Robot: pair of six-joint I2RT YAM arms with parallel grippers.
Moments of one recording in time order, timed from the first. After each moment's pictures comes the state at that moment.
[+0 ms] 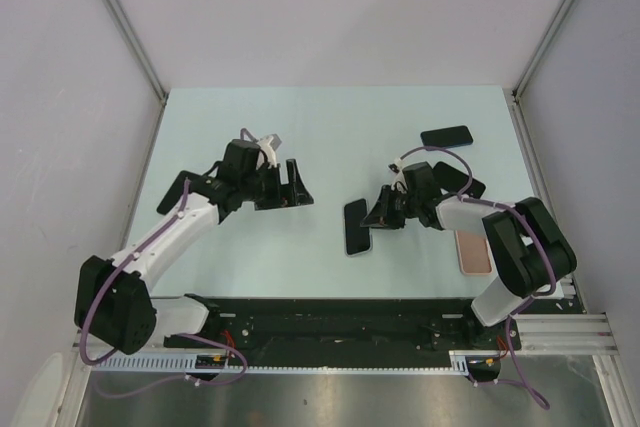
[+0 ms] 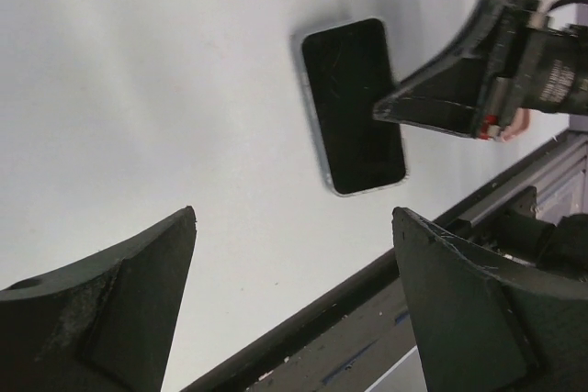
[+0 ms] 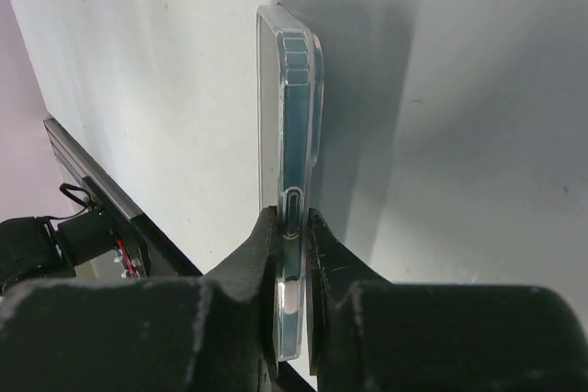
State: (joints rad) left arm -0.44 1.25 0.93 -0.43 0.35 -0.51; right arm 0.43 1.61 0.71 0.05 -0.53 0.66
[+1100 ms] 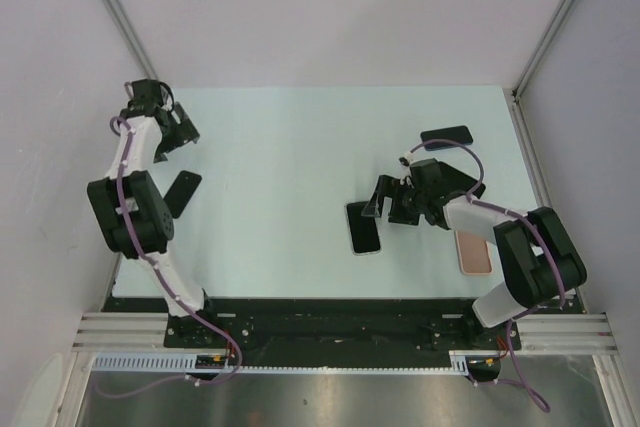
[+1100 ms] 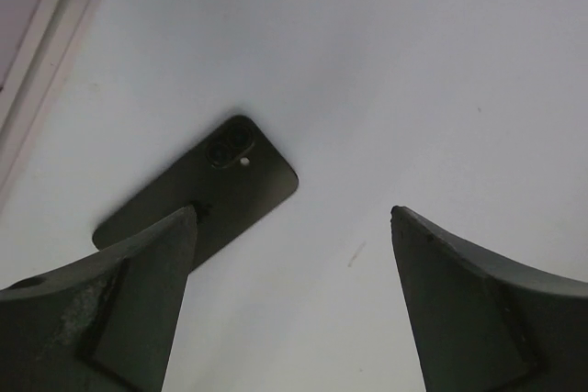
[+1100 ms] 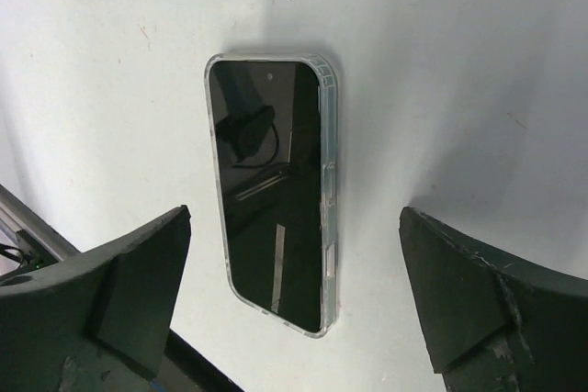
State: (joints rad) left arm 0.24 1.83 1.58 -0.71 -0.07 -0.36; right arm 0.39 1.55 0.72 0.01 -0.37 0.57
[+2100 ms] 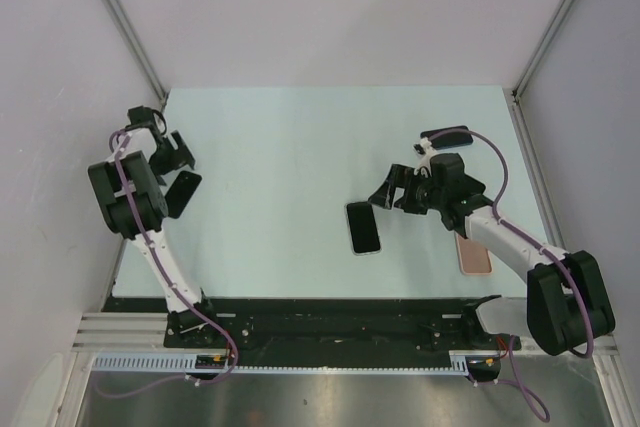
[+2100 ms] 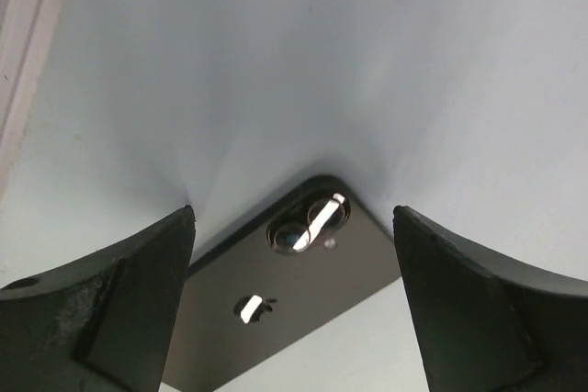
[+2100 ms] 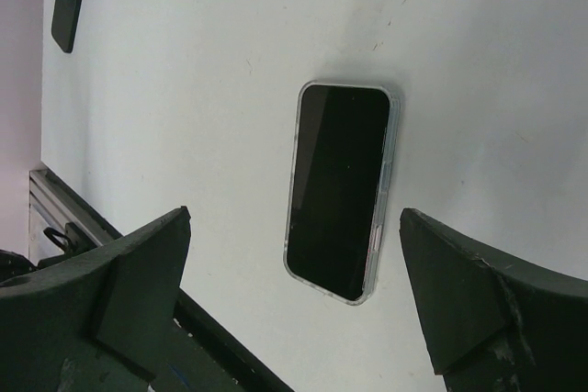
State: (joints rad) left arm 0.36 2.13 1.62 -0.65 0.01 -0.23; right arm 0.35 1.28 0.70 -0.05 -0.41 0.54
